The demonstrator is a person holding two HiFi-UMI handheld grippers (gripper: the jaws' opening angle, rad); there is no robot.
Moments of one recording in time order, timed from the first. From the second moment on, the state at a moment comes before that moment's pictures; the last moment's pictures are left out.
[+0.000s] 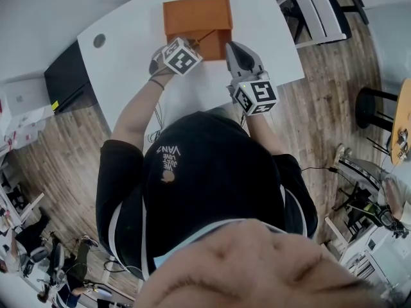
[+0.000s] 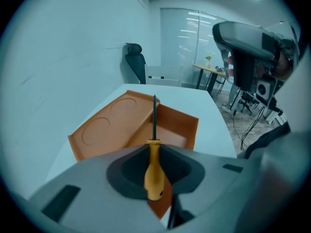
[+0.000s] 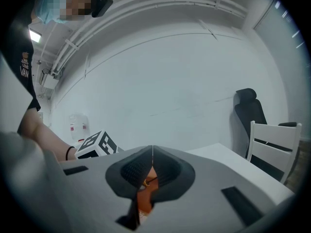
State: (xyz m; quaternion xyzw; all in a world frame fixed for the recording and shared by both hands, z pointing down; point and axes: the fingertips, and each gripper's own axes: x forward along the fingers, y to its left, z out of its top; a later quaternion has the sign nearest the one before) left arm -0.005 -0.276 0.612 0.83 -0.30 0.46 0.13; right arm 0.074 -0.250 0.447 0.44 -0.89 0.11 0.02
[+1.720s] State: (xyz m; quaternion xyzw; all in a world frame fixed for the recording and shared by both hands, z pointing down) left arm -0.021 -0.230 0.472 0.89 -0.40 0.22 0.06; right arm 0.062 -0.202 0.426 0.46 -0.89 0.08 0.02
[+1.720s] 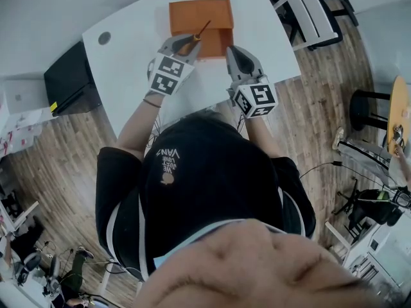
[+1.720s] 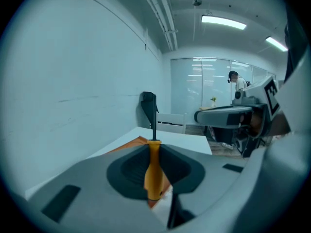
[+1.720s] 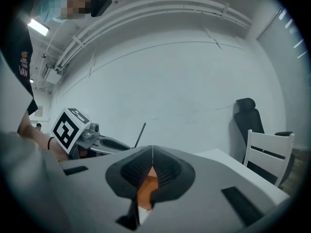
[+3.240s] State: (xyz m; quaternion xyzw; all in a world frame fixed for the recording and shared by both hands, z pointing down) left arm -0.077 -0.163 0.410 0.88 -0.46 0.08 0.04; right arm 0.045 -0.181 0.410 0.47 -0.88 0.06 0.01
